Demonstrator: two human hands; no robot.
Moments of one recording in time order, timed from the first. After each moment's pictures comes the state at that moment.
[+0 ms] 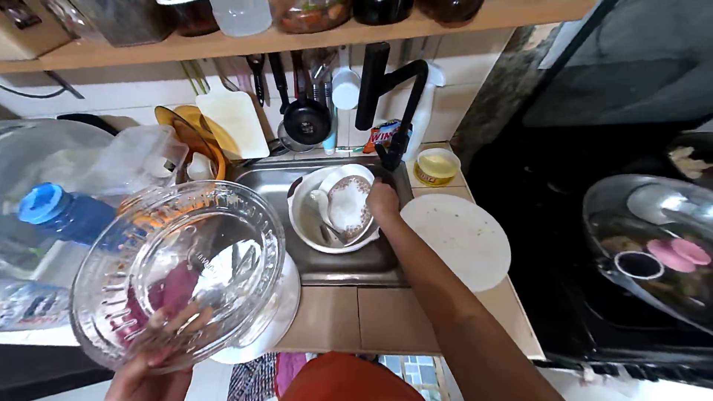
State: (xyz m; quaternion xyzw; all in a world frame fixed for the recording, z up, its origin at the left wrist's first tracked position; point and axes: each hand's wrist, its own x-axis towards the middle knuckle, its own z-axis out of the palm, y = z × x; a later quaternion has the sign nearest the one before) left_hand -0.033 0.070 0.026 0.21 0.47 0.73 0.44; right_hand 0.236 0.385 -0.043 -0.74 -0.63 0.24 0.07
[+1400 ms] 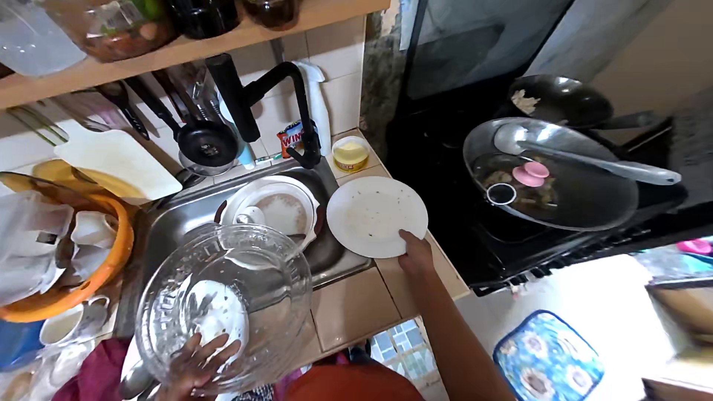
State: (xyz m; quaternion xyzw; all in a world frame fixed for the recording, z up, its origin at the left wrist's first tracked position) left_hand 0.039 0.108 -0.007 0.25 0.57 0.52 0.58; right_hand 0.419 0.240 -0.132 -0.60 0.01 0.45 0.66
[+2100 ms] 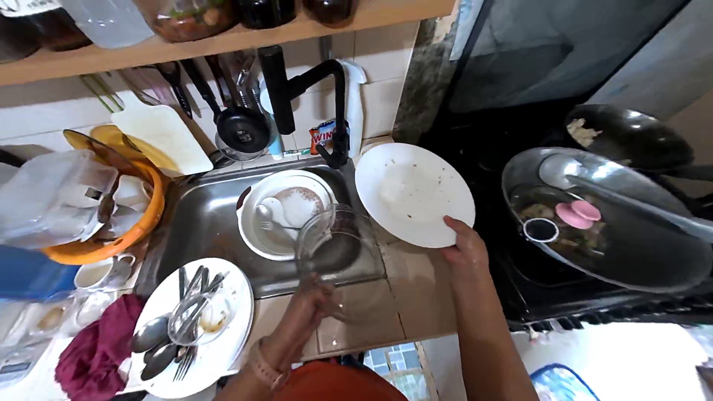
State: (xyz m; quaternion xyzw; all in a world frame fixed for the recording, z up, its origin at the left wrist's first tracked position) left_hand 0.172 0.179 -0.051 0.26 0.56 0.38 0.69; right_hand 0.457 0.260 -0.054 -0.52 -0.07 0.49 0.70
